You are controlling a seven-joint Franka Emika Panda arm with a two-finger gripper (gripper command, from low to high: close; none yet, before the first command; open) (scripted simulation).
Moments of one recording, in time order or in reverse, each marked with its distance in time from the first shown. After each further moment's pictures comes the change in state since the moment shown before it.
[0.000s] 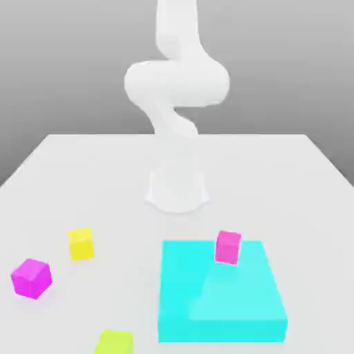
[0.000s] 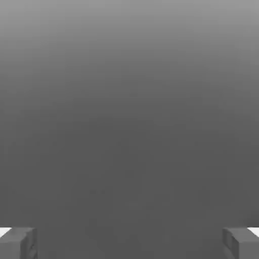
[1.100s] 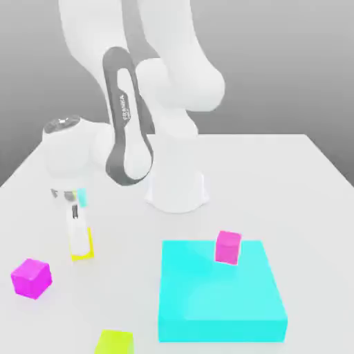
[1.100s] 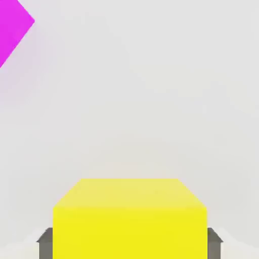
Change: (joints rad) arm -0.662 0.968 0.007 -0.554 0.149 0.797 0.345
